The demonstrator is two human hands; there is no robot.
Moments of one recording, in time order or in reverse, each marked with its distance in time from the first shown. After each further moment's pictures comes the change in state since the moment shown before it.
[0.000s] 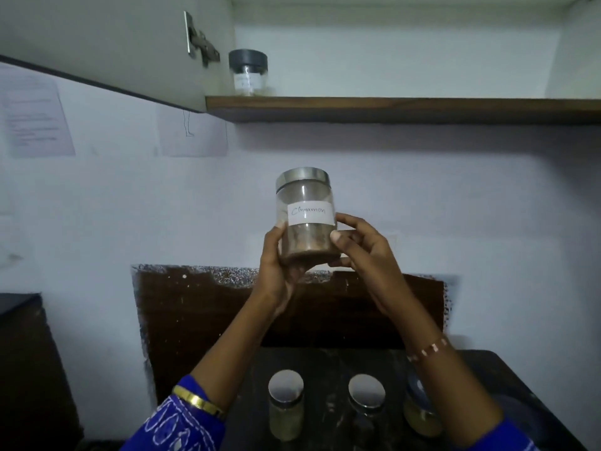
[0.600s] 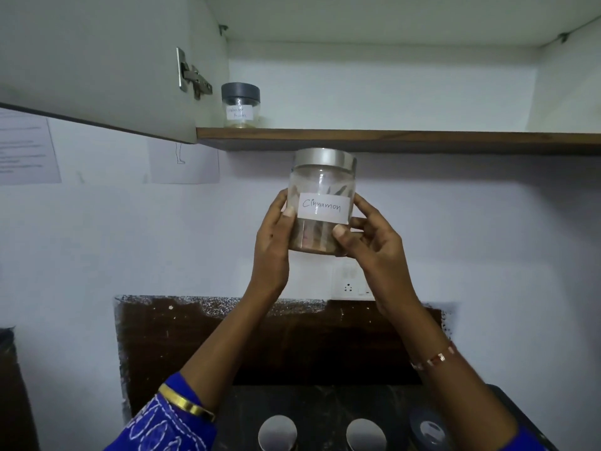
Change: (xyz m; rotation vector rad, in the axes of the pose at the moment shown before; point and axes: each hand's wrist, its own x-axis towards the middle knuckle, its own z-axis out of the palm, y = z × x) left_hand 0.047 0.037 0.023 0.411 -0.020 0.466; right_hand 0.031 -0.034 -0.005 -0.026 0.163 -0.225
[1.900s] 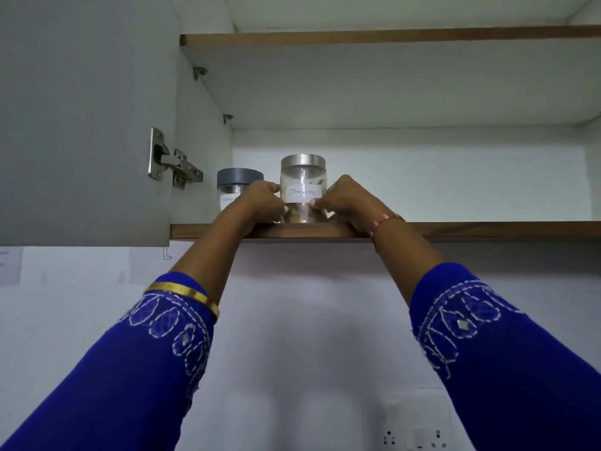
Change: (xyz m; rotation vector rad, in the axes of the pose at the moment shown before) left_hand 0.289 -0.008 -0.034 0.778 -0.097 -0.267; right_hand 0.328 0.002 0.061 -0.560 -0.142 0.103
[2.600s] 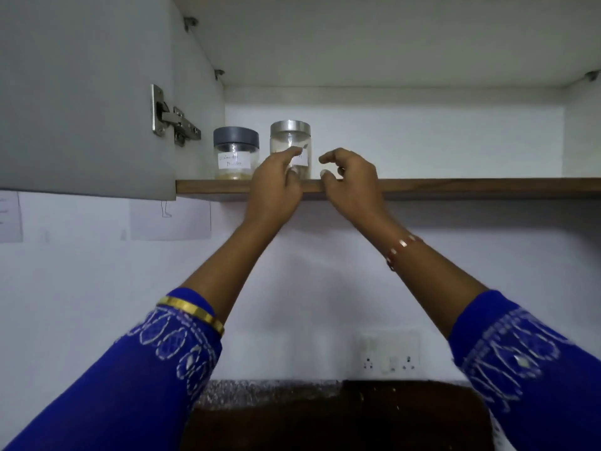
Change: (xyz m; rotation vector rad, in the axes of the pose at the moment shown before) left_hand -0.077 -0.004 0.038 -0.075 0.358 0.417; right_hand -0.096 0.021 0.009 -0.073 0.351 -0.343
